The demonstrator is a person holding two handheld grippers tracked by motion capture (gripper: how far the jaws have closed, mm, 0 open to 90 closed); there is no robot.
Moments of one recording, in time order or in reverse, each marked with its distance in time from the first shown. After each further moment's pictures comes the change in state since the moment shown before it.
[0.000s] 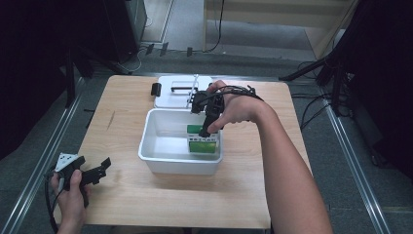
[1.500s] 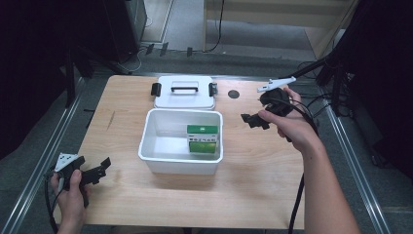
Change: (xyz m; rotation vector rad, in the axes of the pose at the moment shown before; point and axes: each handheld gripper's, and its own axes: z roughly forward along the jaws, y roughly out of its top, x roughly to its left) left arm 0.001 0.000 0.000 -0.001 0.000 -0.008; right arm -0.014 -0.164 -0.032 -0.469 -0.310 0.613
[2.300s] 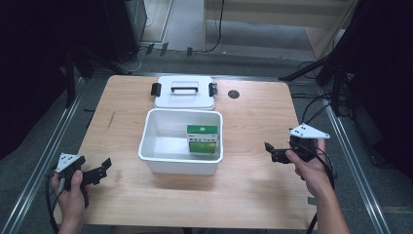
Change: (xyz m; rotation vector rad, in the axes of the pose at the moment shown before) left arm -0.002 -0.001 -0.001 -0.001 0.001 0.025; right arm -0.006 -0.141 -0.010 -0.188 -0.122 0.137
